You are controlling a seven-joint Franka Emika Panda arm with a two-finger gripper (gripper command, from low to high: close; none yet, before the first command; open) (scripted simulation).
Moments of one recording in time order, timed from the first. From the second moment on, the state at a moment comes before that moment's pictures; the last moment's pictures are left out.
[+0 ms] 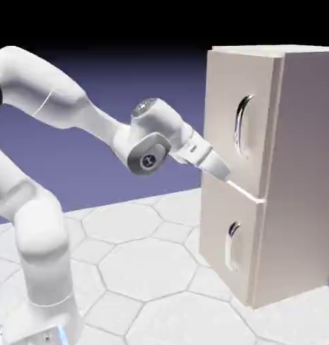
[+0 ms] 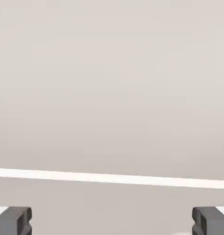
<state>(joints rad) 0.03 -0.59 -0.02 -2.81 -0.05 3.03 0.70</state>
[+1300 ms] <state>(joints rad) 0.68 -1.23 -0.78 -2.71 -1.75 2.78 -0.62</state>
